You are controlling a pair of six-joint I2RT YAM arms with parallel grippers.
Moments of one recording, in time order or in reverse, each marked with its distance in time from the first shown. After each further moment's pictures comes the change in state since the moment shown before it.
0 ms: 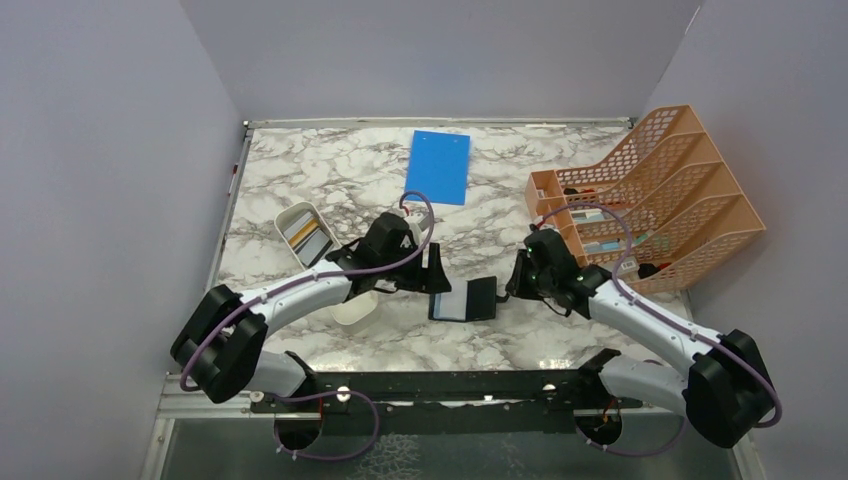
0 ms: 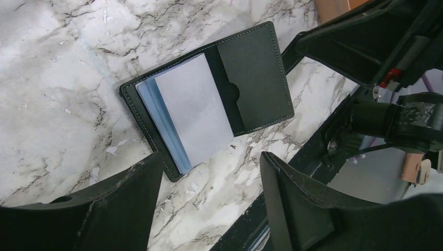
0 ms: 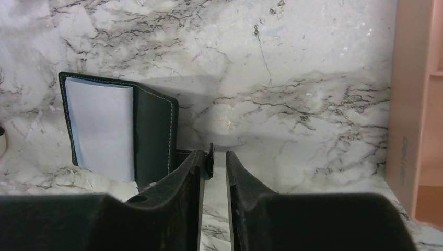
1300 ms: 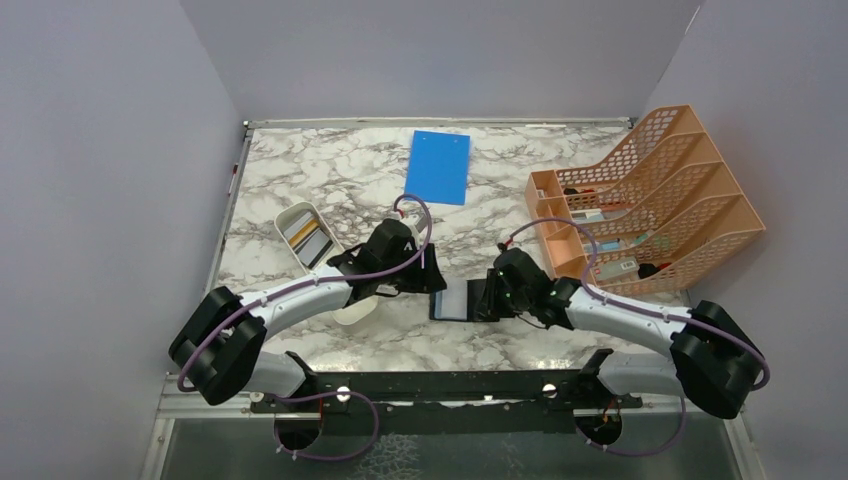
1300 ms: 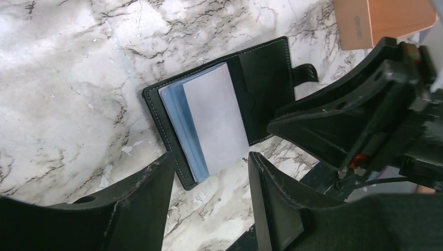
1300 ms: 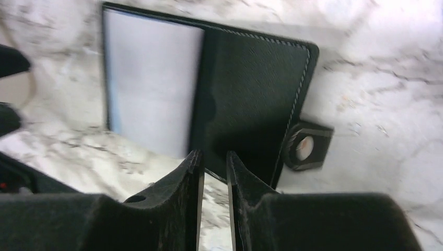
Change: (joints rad) left arm -0.044 -0.002 -0.034 0.034 -0.140 -0.072; right arm 0.228 0.114 -0.020 0.158 -0.063 0.135
